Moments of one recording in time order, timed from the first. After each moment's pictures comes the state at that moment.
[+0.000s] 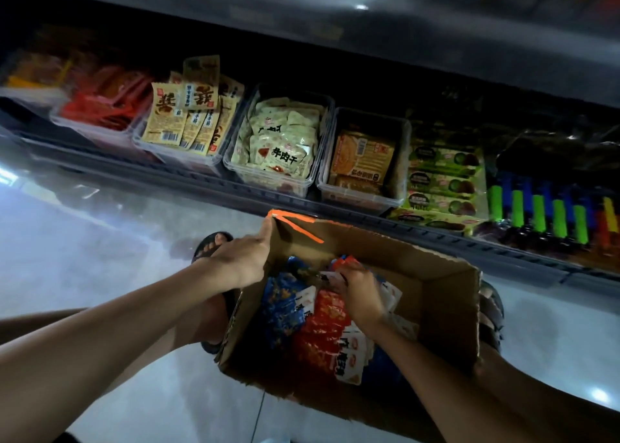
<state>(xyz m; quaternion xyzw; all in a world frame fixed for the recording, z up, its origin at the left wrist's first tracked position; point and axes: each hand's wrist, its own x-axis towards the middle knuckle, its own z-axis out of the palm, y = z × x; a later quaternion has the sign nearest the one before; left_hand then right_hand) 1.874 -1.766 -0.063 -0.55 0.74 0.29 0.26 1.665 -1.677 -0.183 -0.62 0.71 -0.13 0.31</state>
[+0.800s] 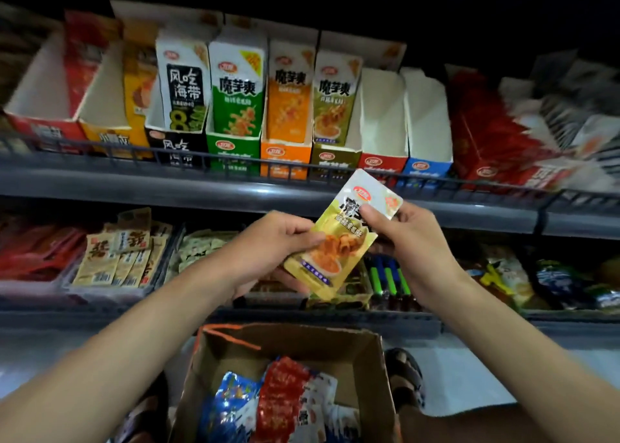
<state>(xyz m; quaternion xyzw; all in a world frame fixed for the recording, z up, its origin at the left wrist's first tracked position) 1.759 -1.770 0.171 -0.33 0.64 0.68 -0.14 1.573 -1.688 0.178 -0.39 0.61 -0.57 0.39</state>
